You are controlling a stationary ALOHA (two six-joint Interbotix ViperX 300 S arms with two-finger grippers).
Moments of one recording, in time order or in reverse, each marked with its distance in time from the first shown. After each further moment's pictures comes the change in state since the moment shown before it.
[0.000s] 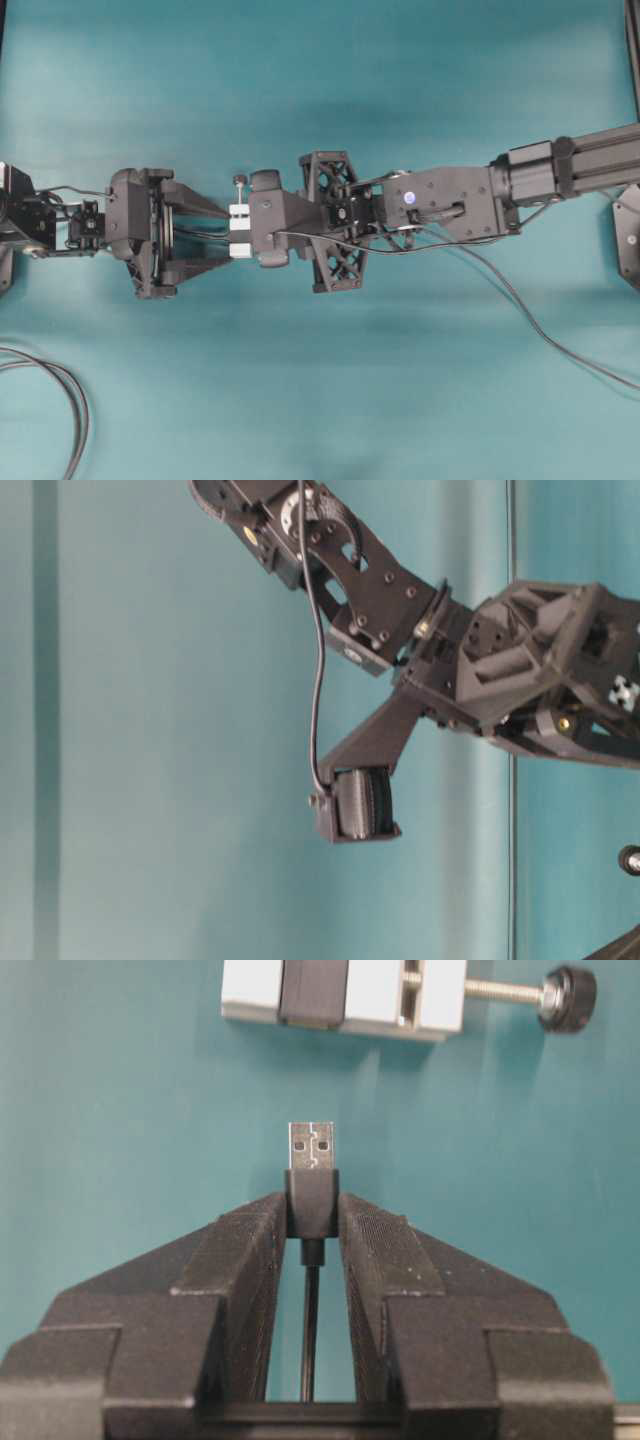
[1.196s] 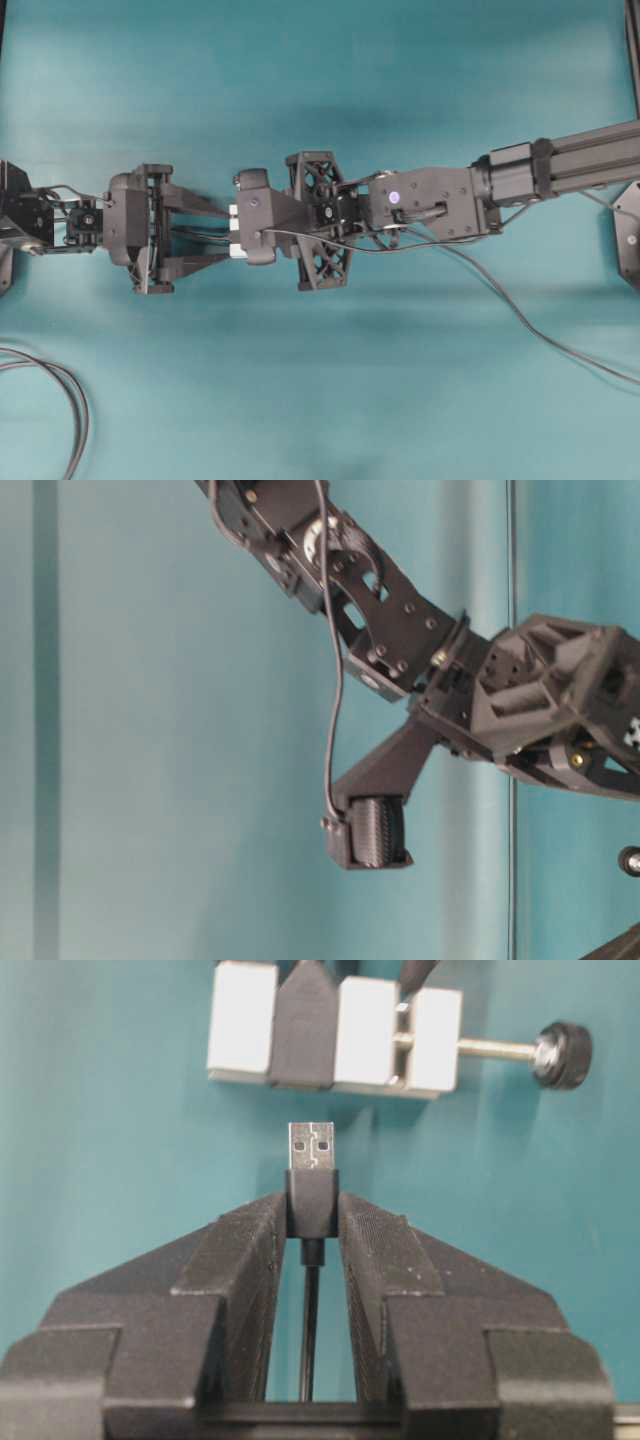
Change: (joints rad) left arm 0.025 -0.012 0.005 0.003 0.009 0.100; right arm -0.012 0.055 -0.041 0.000 -0.052 0.000
